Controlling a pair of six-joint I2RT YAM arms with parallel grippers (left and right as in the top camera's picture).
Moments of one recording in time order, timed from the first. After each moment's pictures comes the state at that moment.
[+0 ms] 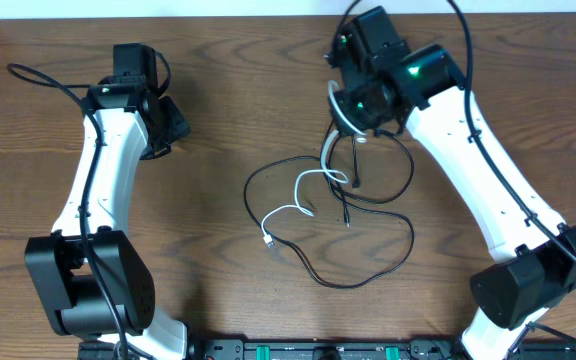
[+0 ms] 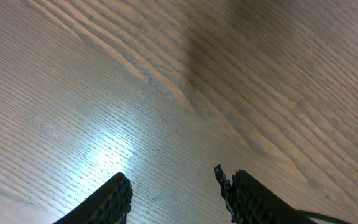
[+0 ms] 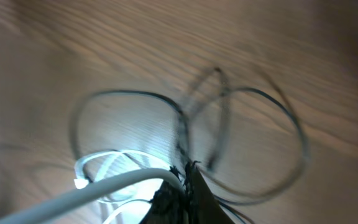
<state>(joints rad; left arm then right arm) 0.06 1.75 1.44 -0.93 -0.08 -0.51 0.49 1.88 1.92 -1.21 -0.06 0.14</state>
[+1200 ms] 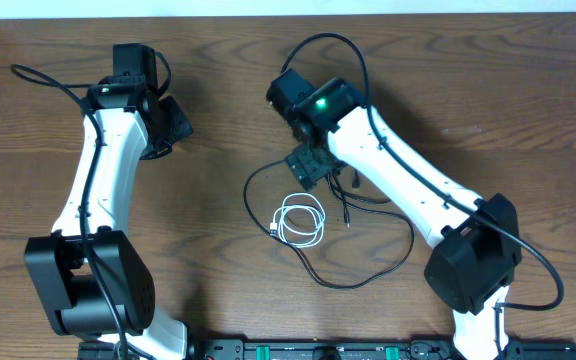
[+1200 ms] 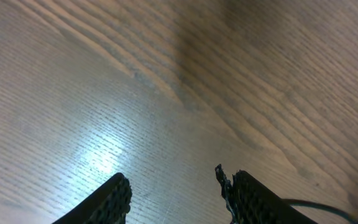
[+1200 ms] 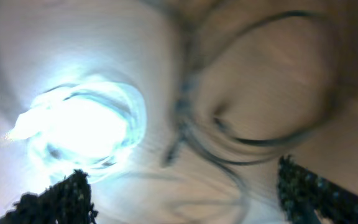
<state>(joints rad) 0.06 1.75 1.44 -0.93 -0.03 -0.48 0.70 2.05 1.92 -1.35 0.10 0.14</state>
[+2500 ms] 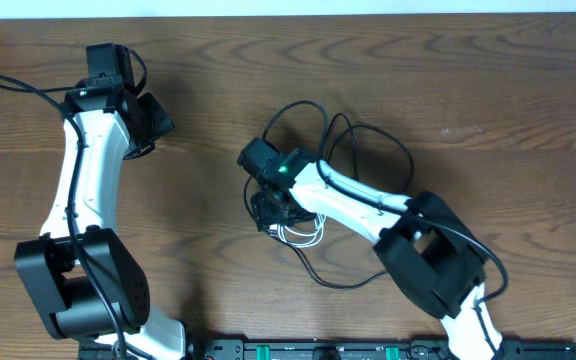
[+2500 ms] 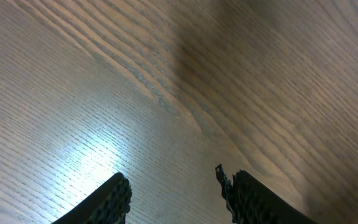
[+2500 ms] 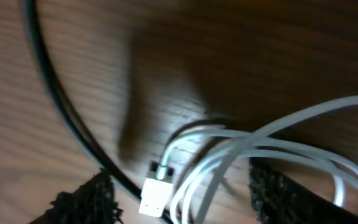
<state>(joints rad) 0.15 1.75 1.44 -0.89 -0.02 -0.48 0.86 2.14 1.54 -0.82 -0.14 0.65</state>
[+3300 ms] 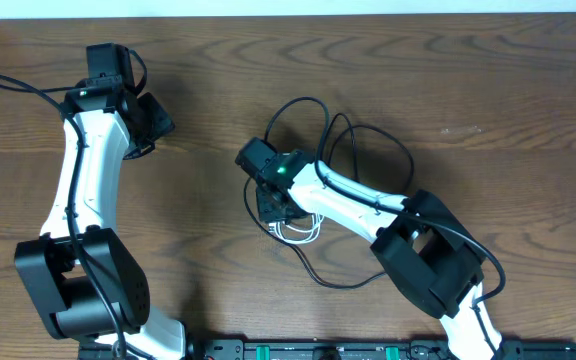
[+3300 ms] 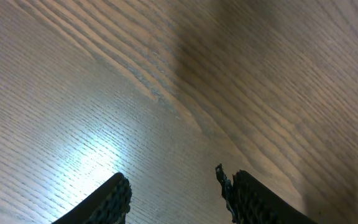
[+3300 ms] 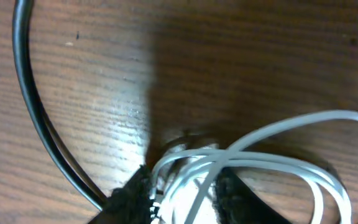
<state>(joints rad) 0.15 1.75 1.44 -0.89 -0.02 -0.48 0.87 2.15 1.54 -0.78 -0.04 0.73</state>
